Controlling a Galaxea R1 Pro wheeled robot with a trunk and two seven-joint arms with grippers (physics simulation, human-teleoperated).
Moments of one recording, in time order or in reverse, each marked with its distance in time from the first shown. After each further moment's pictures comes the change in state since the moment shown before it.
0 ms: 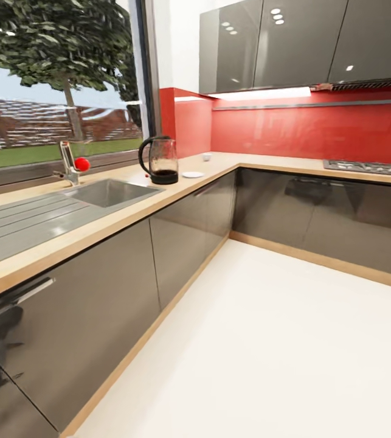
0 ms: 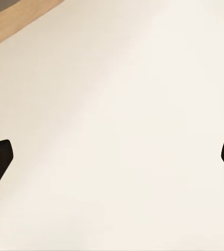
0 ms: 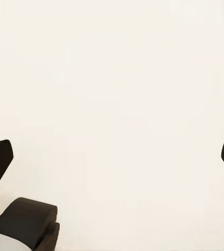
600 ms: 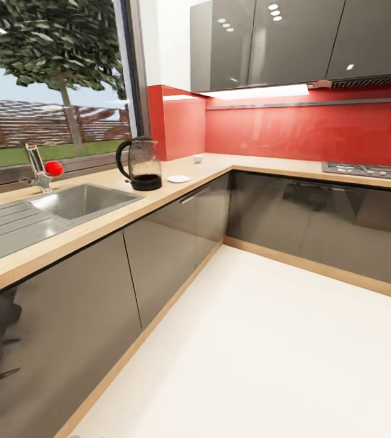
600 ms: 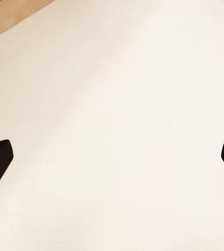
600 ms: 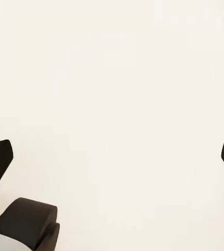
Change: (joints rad) left arm 0.000 0.000 0.000 0.001 0.000 0.000 0.000; right arm 0.000 0.000 0.000 0.000 0.000 0.000 0.000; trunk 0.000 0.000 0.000
